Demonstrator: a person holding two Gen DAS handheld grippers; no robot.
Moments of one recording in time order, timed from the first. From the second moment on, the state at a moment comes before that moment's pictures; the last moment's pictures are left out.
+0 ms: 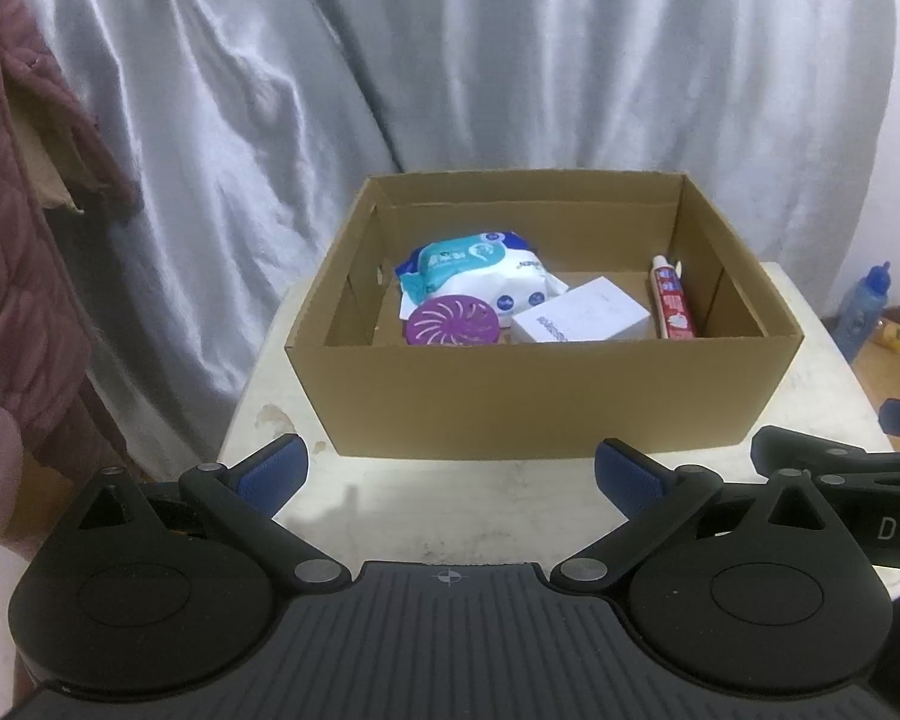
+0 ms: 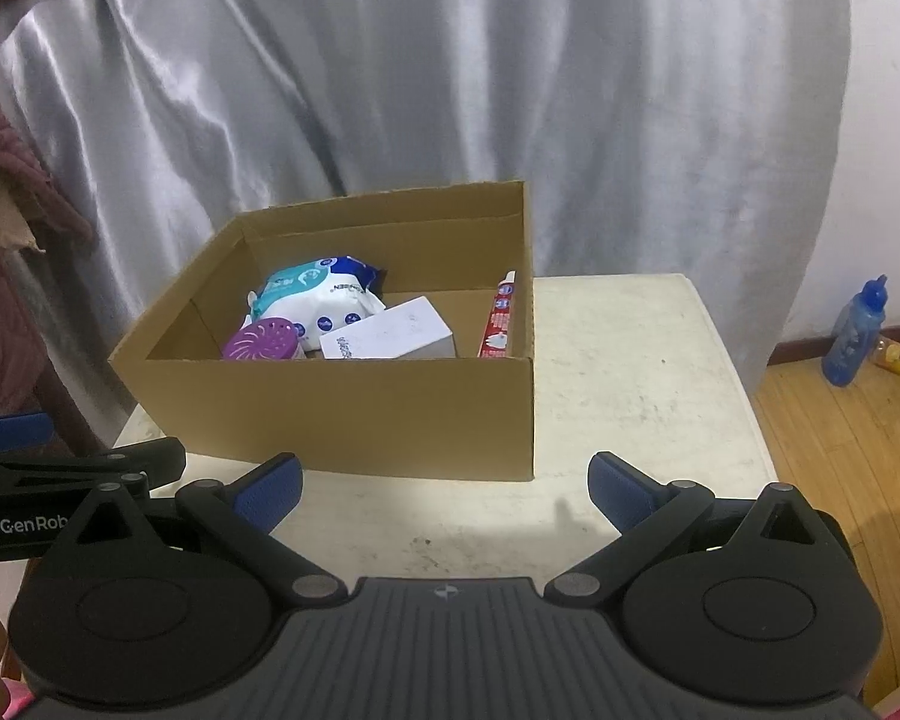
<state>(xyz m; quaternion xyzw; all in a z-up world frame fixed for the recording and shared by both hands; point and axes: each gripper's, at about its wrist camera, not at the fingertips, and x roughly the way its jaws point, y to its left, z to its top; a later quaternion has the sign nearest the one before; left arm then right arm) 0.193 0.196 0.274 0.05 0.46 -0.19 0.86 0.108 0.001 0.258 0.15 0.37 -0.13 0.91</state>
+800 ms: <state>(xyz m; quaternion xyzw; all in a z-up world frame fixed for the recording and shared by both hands) 0.193 0.194 0.273 0.05 0.46 -0.20 0.86 0.109 -0.001 0.257 0.15 0.37 -0.13 0.91</state>
